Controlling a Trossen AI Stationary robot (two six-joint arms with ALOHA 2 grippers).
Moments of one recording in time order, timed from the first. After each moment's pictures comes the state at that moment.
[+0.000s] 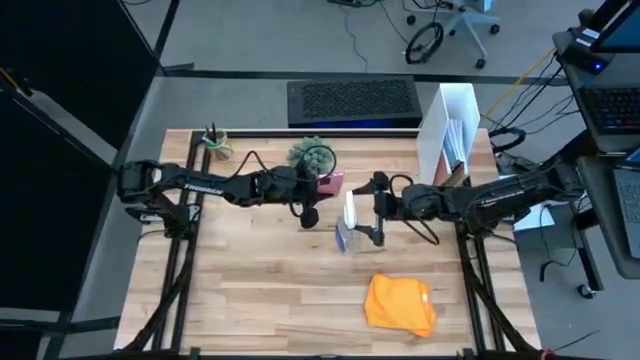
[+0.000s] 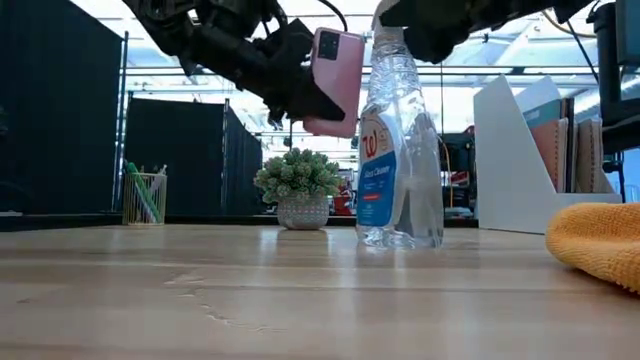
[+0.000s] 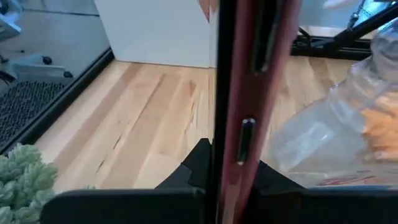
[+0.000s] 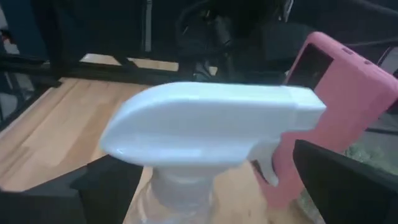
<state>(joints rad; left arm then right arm) 0.14 1.58 0.87 0.31 -0.02 0.01 0.11 1.20 0.71 0.27 0.20 -0.10</state>
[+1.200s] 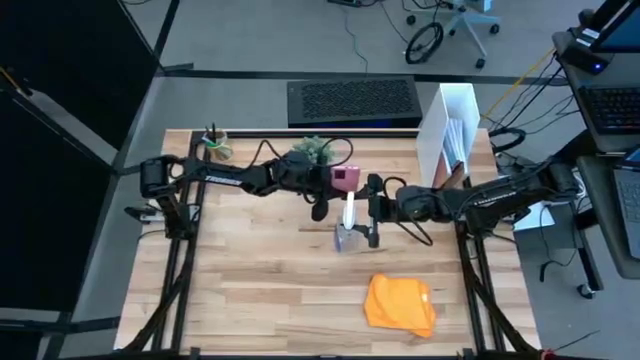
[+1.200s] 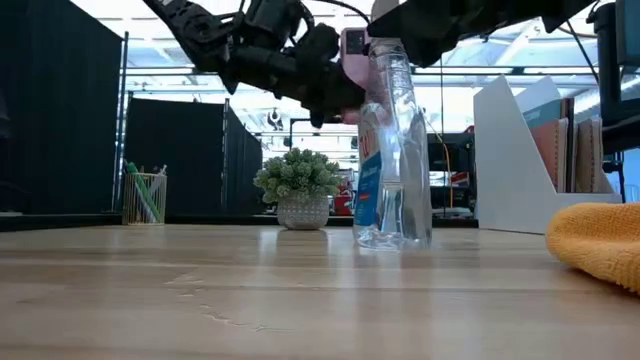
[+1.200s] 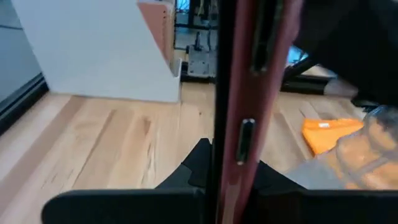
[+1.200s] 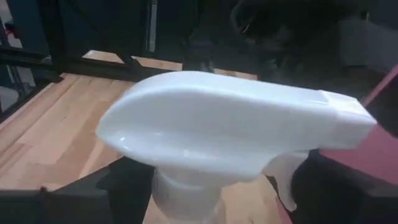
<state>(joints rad) 0.23 1.75 1.04 0.41 0.32 -0.02 0.11 1.25 0.71 0.30 0.18 -0.12</state>
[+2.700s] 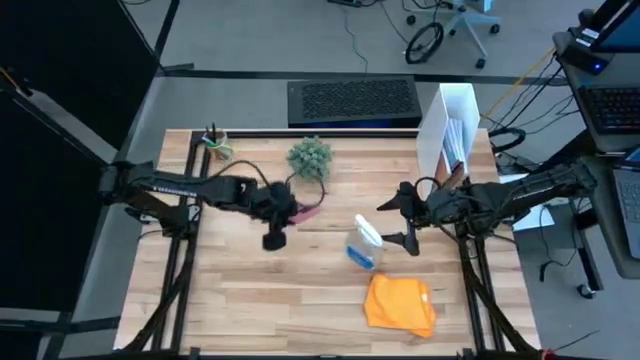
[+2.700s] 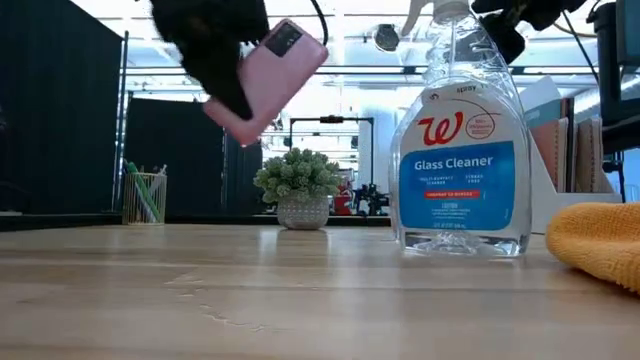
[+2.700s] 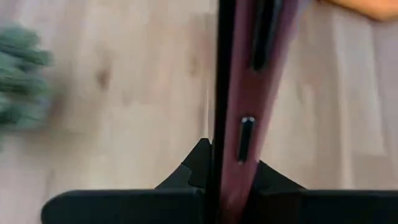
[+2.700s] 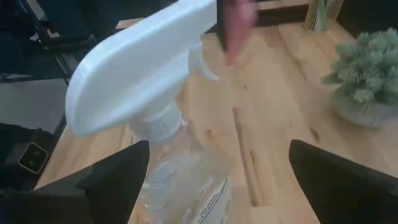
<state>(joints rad) -0.06 1.40 1.04 -0.66 0.02 -0.11 0.23 0.90 0.71 -0.29 0.19 0.27</state>
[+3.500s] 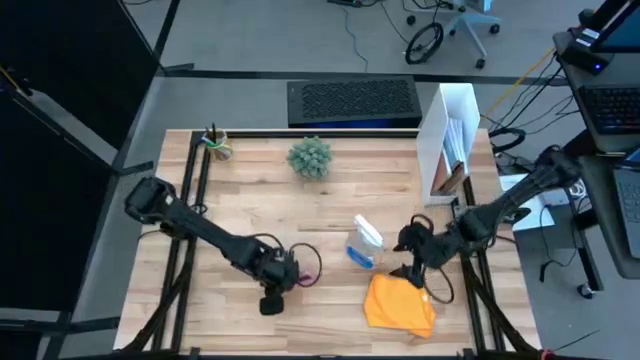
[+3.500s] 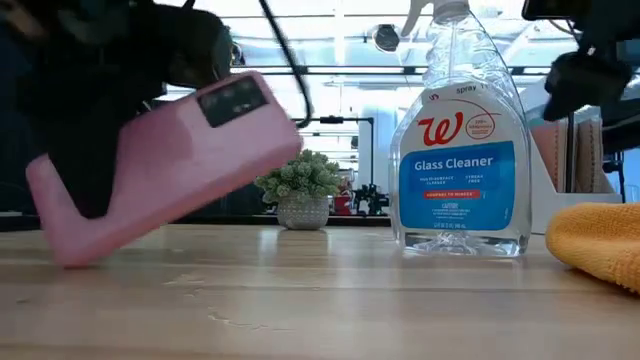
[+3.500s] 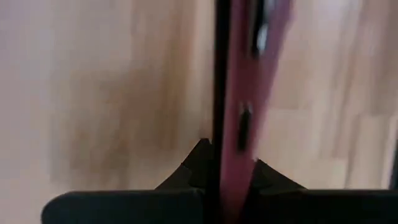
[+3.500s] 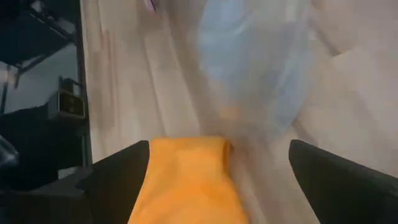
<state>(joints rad) -0.45 1.76 1.04 -0.46 0.14 -0.57 0.60 1.12 0.71 -0.46 0.26 0.96</state>
